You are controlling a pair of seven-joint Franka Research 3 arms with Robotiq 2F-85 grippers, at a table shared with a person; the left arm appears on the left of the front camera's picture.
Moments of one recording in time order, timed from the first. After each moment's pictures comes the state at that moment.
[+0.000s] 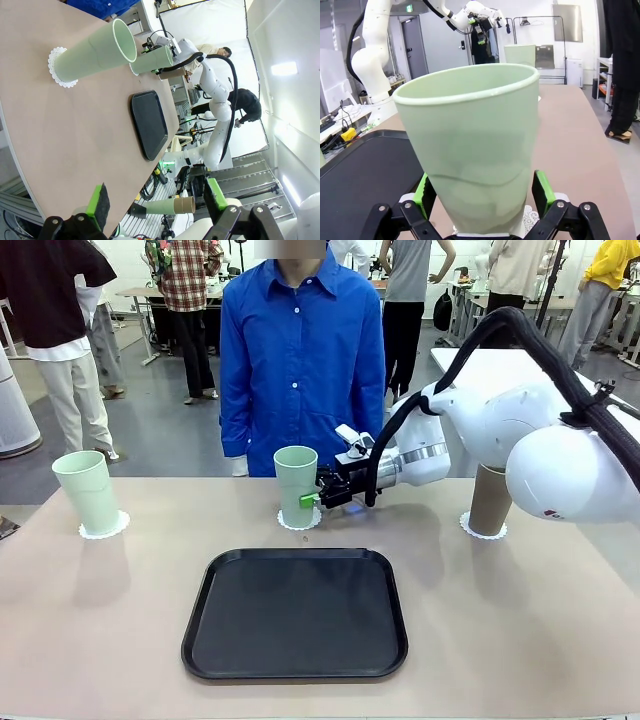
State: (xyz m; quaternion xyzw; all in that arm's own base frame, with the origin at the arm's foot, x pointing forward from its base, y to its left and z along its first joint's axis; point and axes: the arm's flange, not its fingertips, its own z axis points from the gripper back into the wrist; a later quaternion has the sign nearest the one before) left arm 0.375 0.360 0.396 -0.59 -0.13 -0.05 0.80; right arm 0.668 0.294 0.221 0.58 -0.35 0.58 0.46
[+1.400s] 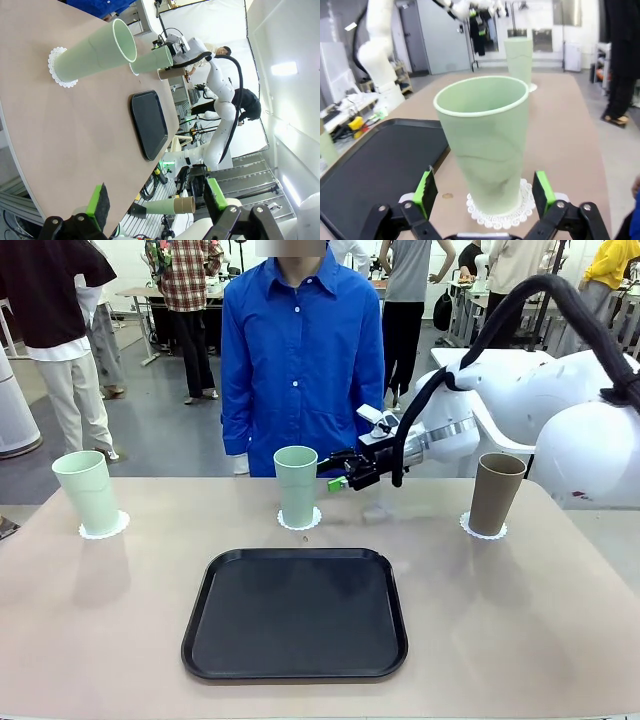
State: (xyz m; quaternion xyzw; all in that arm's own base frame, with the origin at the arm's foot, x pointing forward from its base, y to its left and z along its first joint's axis) left arm 0.375 0.360 0.396 -0.59 -0.13 -0.05 0.80; right arm 0.680 0.238 0.273 0.54 -0.33 0.61 0.49
